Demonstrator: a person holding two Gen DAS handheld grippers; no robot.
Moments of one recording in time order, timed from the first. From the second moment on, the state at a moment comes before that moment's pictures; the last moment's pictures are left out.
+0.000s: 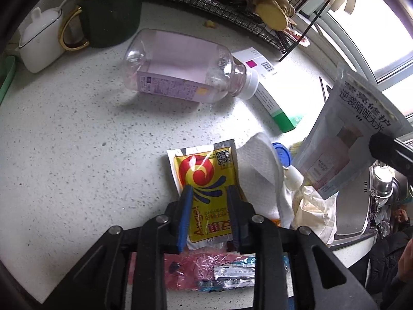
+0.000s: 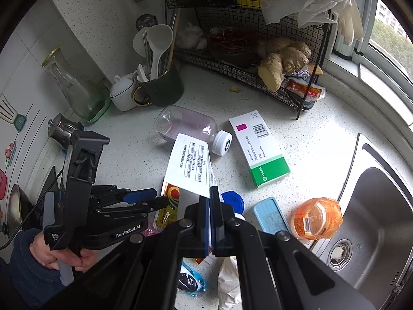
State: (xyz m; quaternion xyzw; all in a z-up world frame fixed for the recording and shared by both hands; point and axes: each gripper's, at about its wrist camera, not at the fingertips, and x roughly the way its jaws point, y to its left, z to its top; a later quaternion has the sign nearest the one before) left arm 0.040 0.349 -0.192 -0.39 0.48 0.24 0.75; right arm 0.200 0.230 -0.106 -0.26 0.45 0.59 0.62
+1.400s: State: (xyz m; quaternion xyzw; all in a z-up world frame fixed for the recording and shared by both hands) left arm 0.028 0.308 -0.101 -0.31 0.44 0.26 0.80; right arm 0.188 0.194 -0.081 -0.22 0.44 0.61 0.63
